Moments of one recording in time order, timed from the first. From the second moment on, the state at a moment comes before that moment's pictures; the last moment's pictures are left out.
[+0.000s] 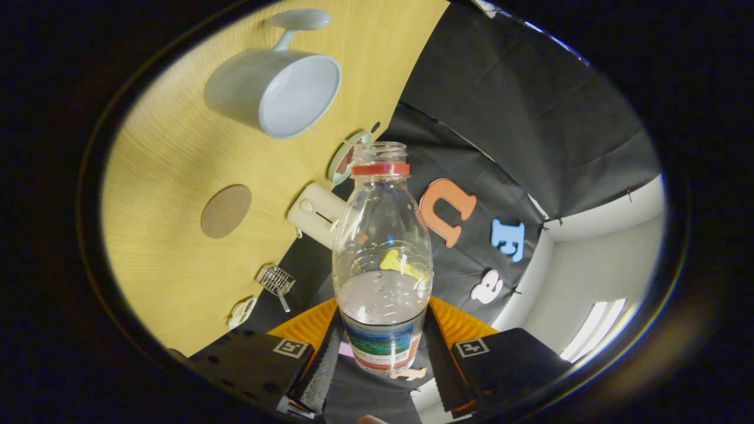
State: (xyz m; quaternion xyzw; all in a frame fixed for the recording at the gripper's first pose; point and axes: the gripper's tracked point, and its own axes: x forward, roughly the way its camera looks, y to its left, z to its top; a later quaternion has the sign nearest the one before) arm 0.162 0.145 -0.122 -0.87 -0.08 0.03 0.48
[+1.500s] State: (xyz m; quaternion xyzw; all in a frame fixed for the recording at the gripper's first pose) arm 0.160 0.127 -0.051 -0.19 0.04 0.13 0.97
